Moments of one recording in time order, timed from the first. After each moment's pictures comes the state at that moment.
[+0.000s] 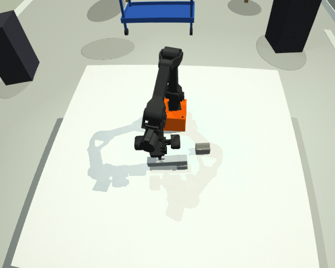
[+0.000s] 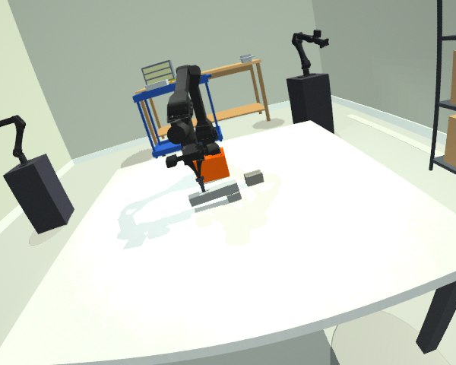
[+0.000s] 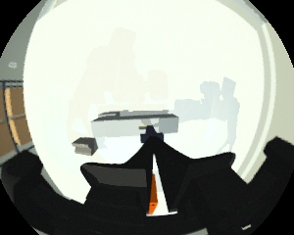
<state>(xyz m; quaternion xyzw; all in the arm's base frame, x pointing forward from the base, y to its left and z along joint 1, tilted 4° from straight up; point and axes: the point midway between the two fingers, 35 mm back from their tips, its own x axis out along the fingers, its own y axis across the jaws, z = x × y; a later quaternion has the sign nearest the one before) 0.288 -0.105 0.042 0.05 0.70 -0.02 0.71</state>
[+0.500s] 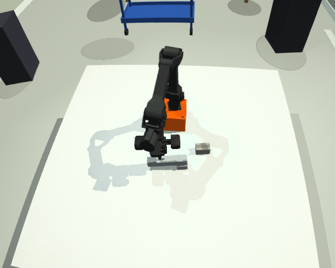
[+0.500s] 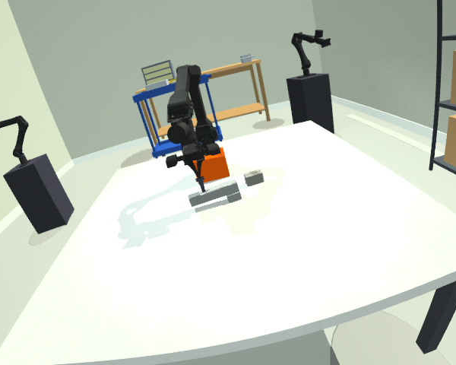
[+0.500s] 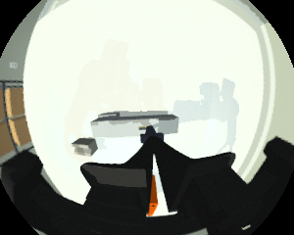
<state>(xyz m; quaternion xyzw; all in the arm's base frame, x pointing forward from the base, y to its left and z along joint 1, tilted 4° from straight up) 0.287 -0.105 0.040 0.05 0.70 -0.02 0.71</state>
